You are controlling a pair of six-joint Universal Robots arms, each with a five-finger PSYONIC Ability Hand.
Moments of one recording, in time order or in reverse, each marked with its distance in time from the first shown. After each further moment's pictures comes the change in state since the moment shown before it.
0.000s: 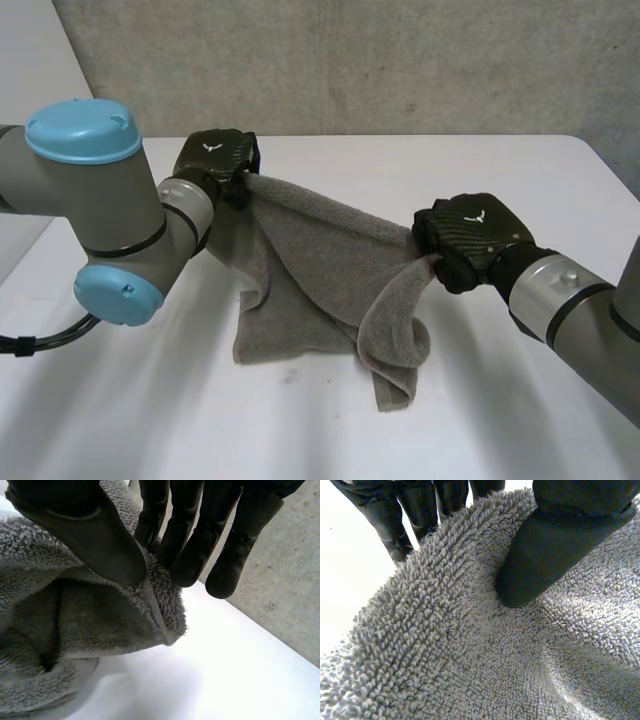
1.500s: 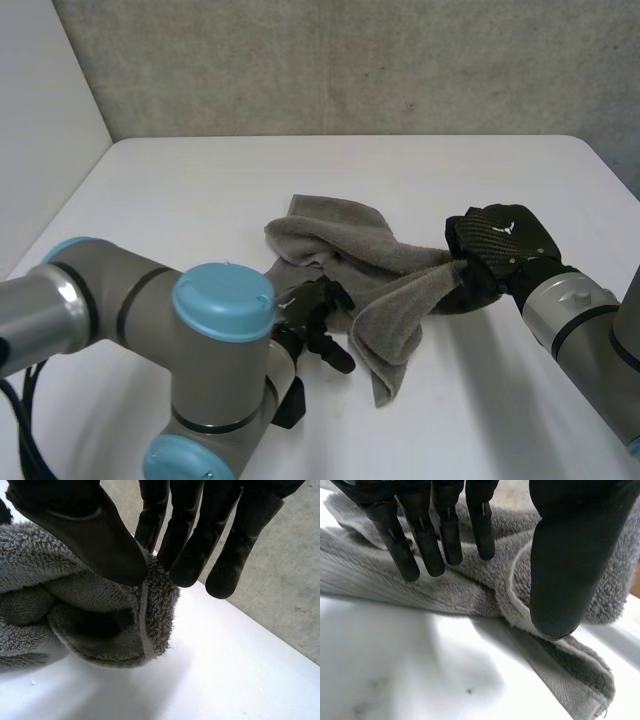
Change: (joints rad) left arm -0.323 -0.042 -0.308 -0.008 -0.148 -0.686; right arm -0.013 -0.028 0.107 -0.094 0.151 0.006; left_hand -0.641 -0.672 -0.671 -0.675 -0.659; right_hand 0.000 0.005 0.000 0.000 0.000
